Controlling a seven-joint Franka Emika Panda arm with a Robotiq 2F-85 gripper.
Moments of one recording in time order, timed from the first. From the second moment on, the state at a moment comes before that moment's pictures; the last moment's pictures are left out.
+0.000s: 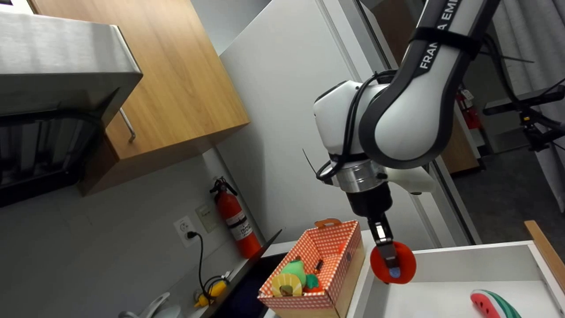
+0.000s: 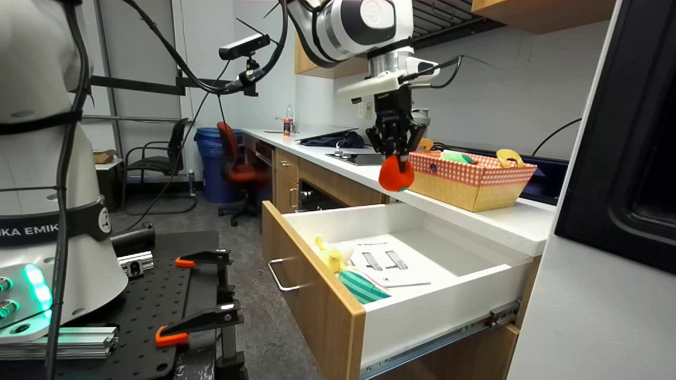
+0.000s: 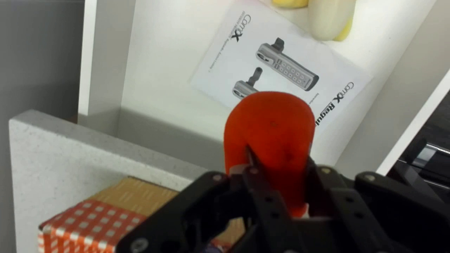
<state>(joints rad) 0.05 0.08 0.04 -2.25 -0.17 2.48 -0.19</state>
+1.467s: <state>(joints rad) 0.07 0.08 0.05 -2.27 -0.43 3.00 -0.08</state>
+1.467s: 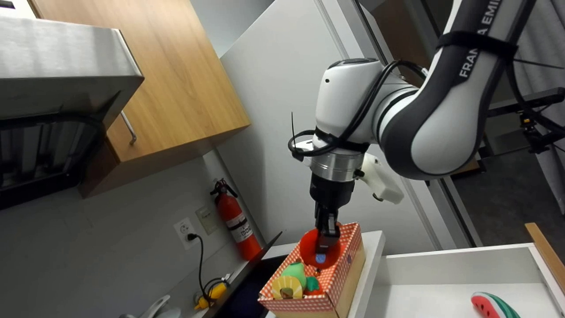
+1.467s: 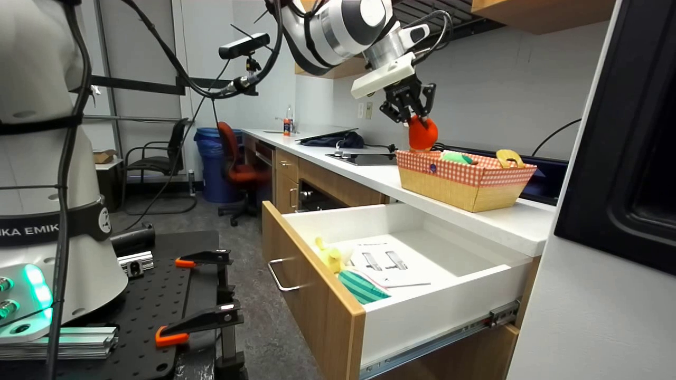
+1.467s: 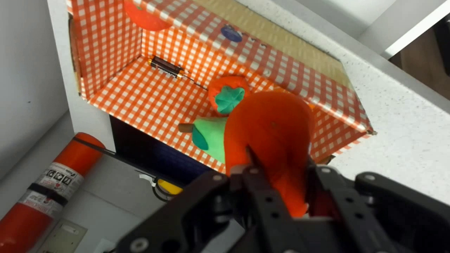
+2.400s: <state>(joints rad) 0.14 0.23 -0.02 -2.15 -0.74 3.04 0.24</state>
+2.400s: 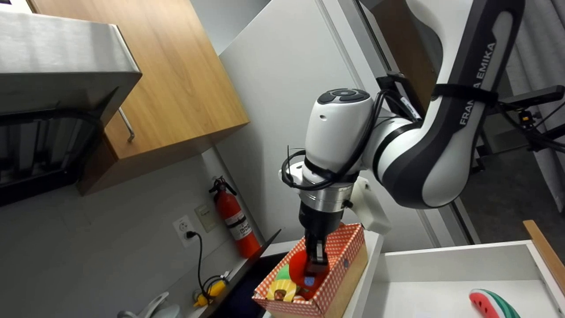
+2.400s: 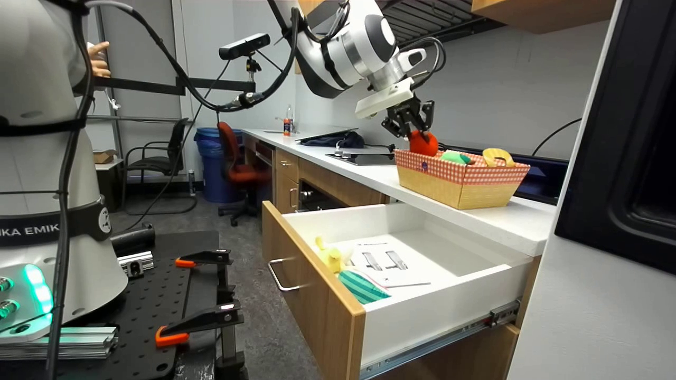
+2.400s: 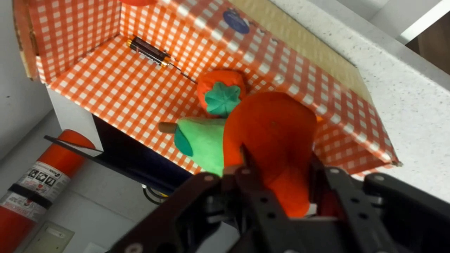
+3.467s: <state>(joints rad) 0.20 0.27 -0.10 -2.09 -0.78 3.04 0.26</state>
